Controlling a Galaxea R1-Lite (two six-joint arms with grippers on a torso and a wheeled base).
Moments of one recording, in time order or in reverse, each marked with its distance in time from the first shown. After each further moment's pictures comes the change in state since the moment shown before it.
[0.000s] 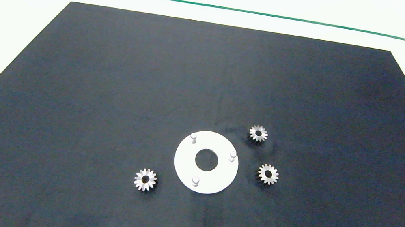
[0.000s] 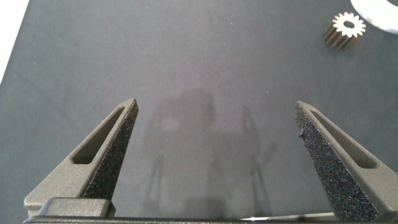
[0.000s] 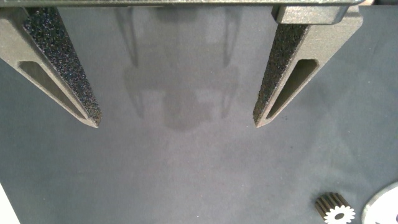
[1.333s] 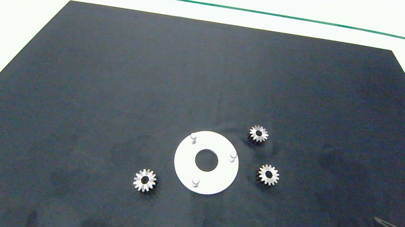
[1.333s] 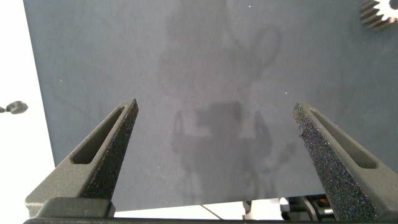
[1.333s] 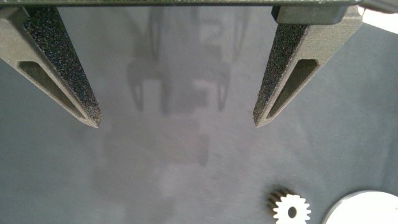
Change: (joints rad) left arm 0.056 0.644 -0.579 0.368 0.004 0.159; right arm 0.246 0.979 -0.645 0.112 0.026 -0.117
